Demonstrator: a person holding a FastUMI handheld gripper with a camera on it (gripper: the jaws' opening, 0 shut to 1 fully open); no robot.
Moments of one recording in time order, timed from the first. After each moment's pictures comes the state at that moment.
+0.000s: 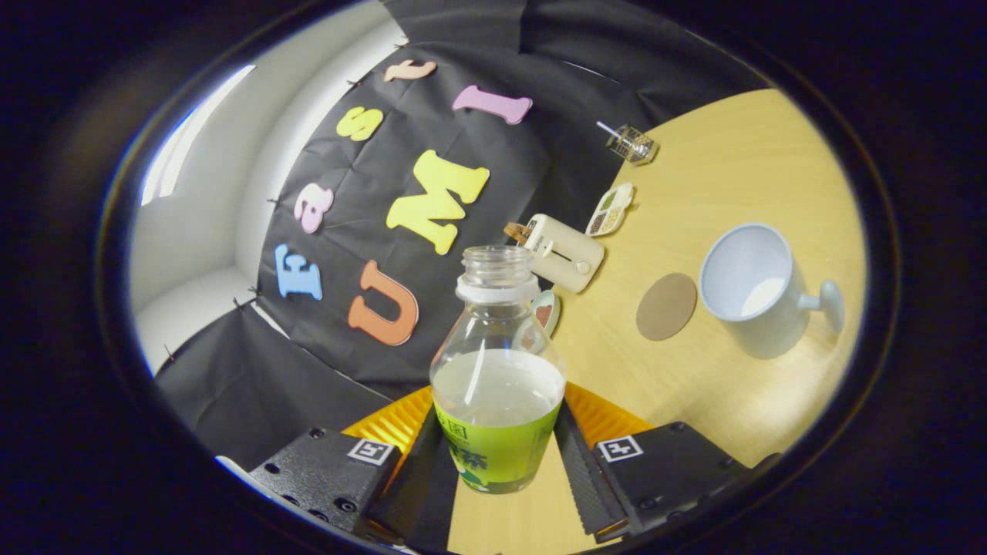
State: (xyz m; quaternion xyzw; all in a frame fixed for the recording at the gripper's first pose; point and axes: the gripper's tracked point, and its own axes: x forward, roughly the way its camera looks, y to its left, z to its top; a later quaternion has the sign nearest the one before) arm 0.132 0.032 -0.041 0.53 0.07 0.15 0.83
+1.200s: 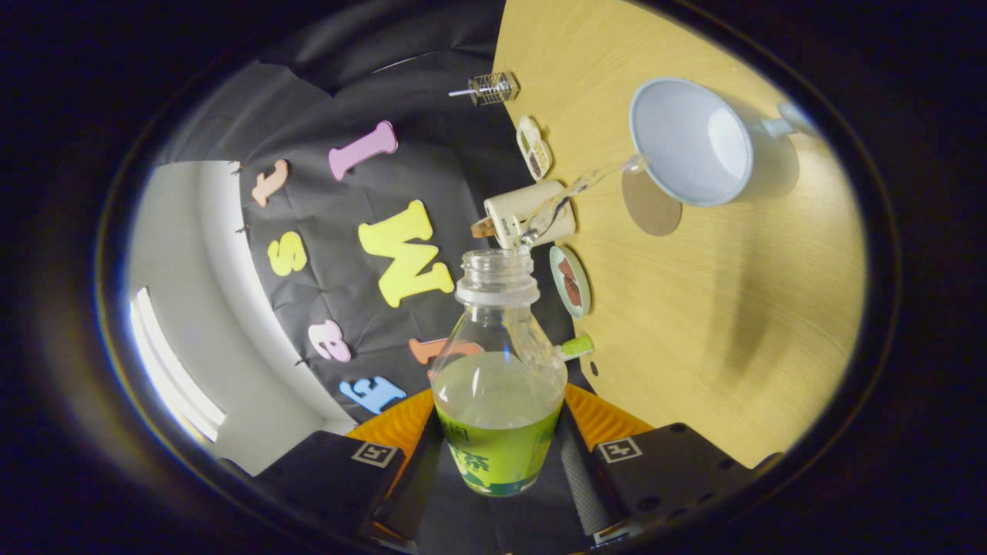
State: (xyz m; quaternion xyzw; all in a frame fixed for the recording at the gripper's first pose) arm 0.140 0.005 -0.002 0.78 0.09 0.21 0.58
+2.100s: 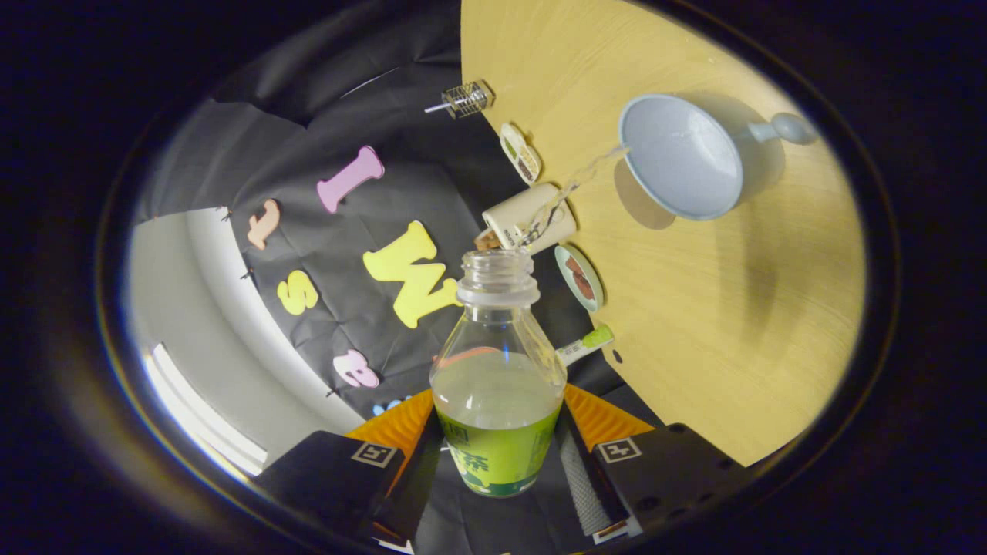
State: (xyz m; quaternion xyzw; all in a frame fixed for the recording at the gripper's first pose) arm 0.137 -0.021 0.019 0.84 0.09 0.22 0.49
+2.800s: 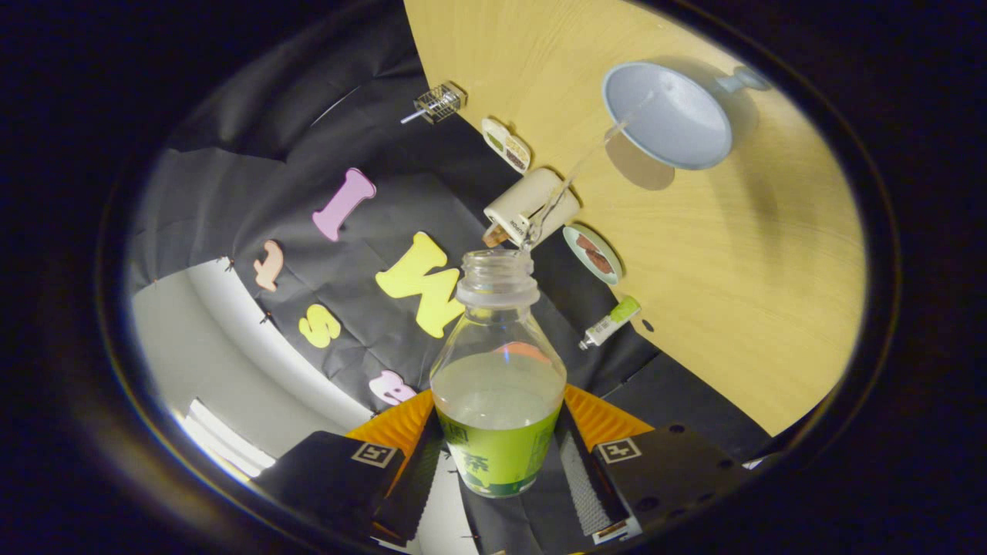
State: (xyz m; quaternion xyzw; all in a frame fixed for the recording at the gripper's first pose) arm 0.130 -0.035 0.053 0.88 0.08 0.23 0.40
